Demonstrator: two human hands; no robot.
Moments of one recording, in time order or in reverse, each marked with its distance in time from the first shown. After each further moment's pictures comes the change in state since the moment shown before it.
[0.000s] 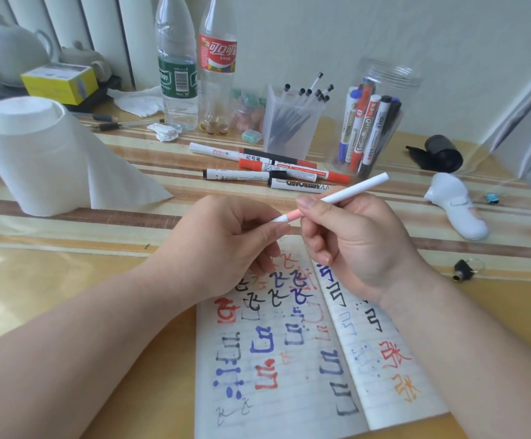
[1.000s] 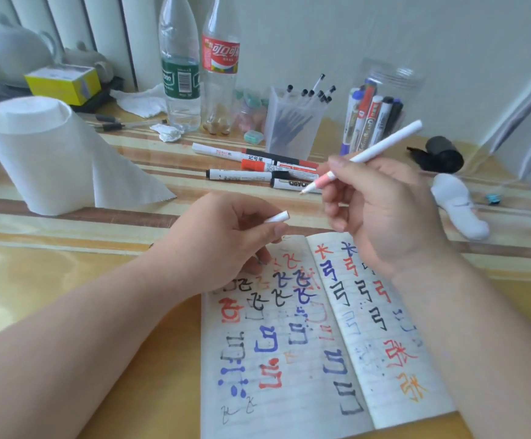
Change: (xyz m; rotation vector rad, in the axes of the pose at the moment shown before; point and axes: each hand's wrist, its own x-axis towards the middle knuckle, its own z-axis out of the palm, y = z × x) left_hand 0.001 0.001 -0.006 -0.048 -0.048 -0.109; right_hand 0.005 -0.030 0.004 -0.101 0.166 -0.161
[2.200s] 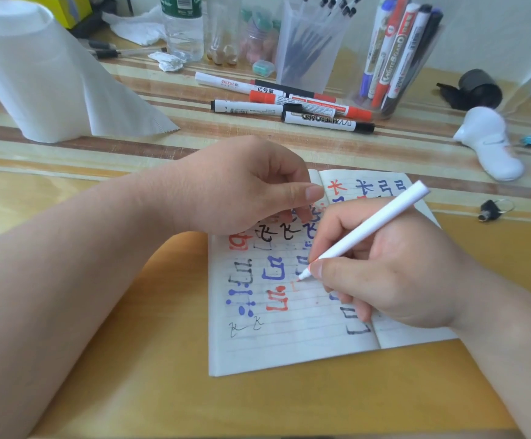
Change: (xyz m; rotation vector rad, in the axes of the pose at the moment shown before) left_hand -0.007 0.013 0.002 0.261 -0.282 0.111; right_hand -0.088 0.015 -0.012 -0.575 -0.457 0.189
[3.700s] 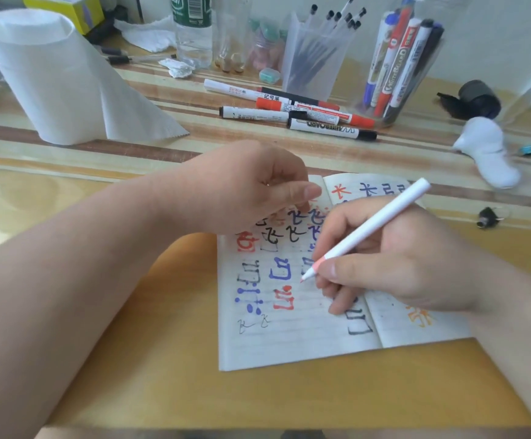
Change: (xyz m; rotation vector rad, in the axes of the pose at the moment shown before) left_hand -0.004 0.000 -0.005 0.170 0.058 -0.002; right_hand 0.001 -0.008 -0.011 0.197 -0.132 0.044
